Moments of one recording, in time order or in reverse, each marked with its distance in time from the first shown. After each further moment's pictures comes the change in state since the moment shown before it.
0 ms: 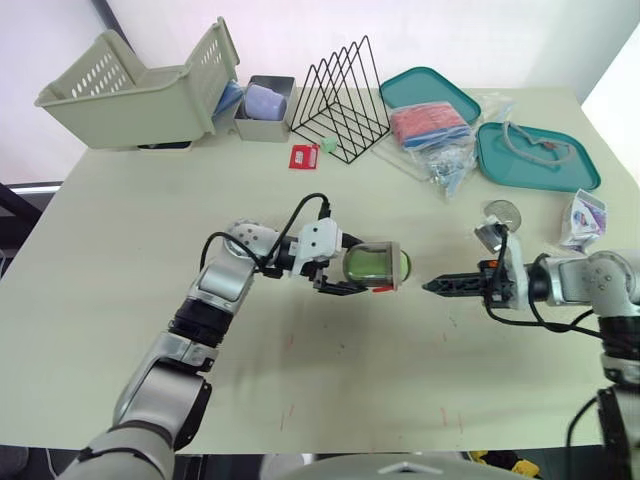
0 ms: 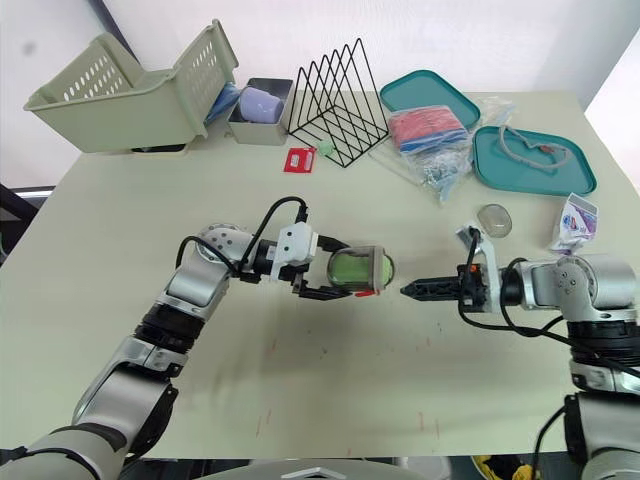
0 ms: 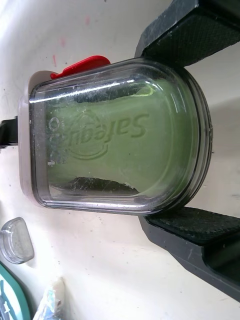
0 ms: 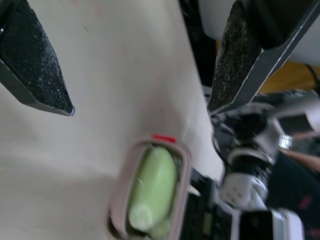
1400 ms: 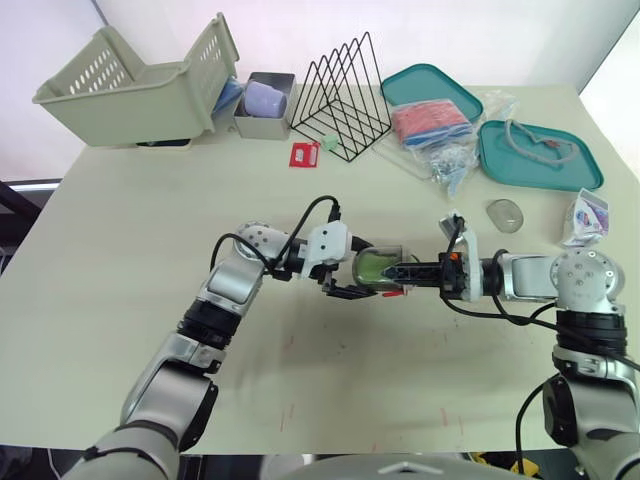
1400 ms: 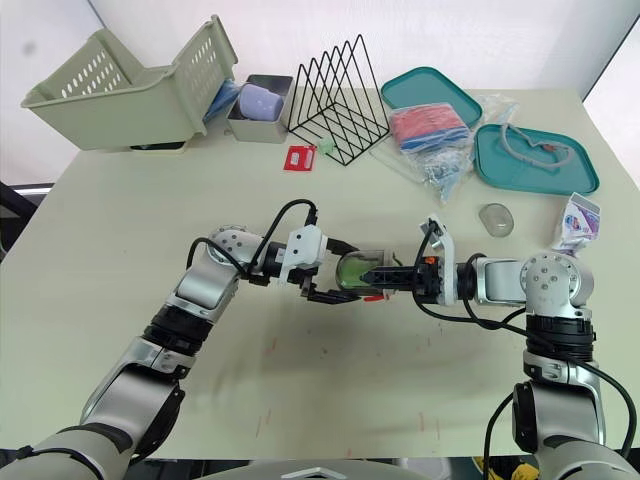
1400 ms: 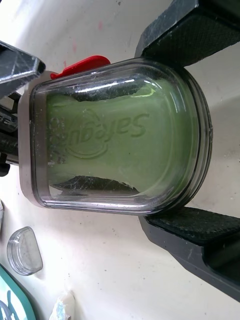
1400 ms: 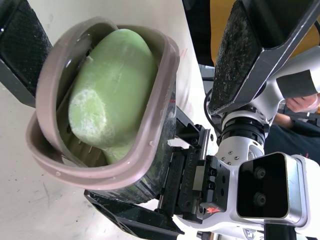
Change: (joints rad) left arm -0.004 -0.028 -0.023 -0.017 0.001 0.020 0.006; right arm -0.038 0.189 -0.057 -0.002 0.270 0.023 -0.479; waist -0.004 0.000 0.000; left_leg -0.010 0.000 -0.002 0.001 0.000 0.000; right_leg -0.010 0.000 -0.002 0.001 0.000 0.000
